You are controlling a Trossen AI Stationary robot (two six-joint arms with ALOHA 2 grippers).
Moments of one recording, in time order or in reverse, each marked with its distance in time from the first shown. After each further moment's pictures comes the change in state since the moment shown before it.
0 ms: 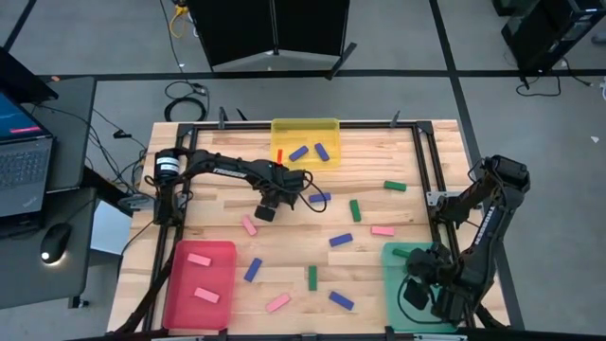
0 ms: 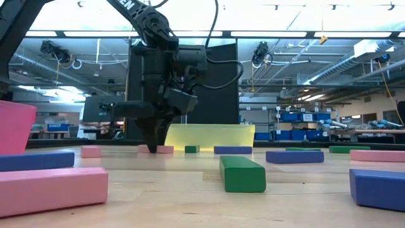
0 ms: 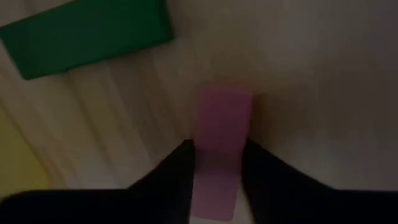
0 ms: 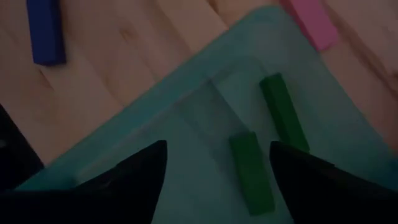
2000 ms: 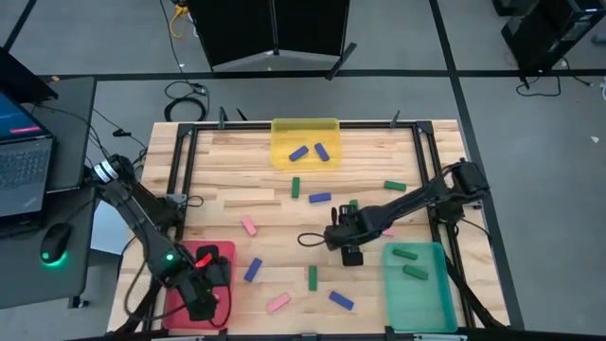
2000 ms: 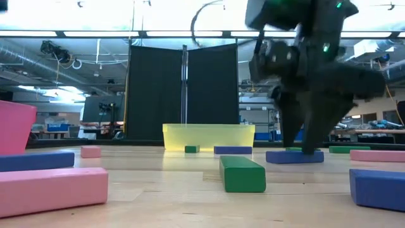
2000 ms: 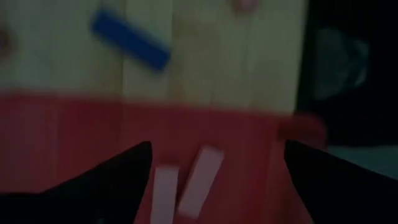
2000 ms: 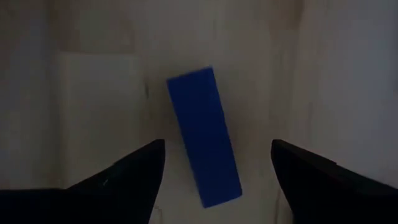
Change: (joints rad) left arm -1.061 -0.492 -0.125 -0.112 0.029 -1.455; right arm -0.826 0.318 0.037 0.459 -0.201 -1.553
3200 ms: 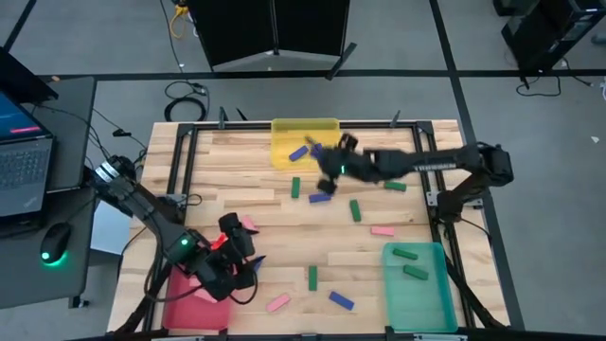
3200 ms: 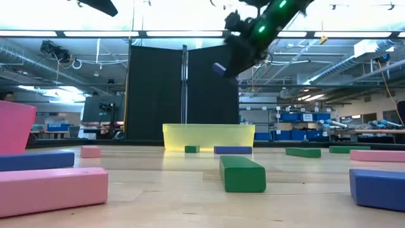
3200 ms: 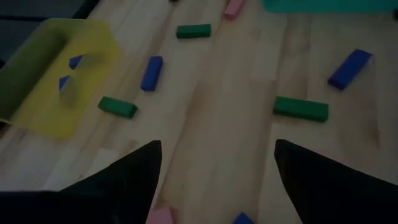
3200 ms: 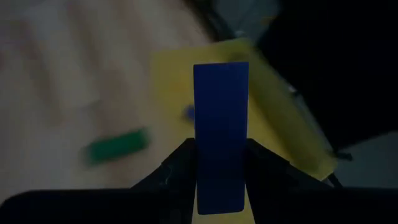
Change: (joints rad) left arm 0.167 0.021 0.097 0.054 -0.667 0.205; right arm -0.417 -0.266 0.042 0.332 0.355 -0.200
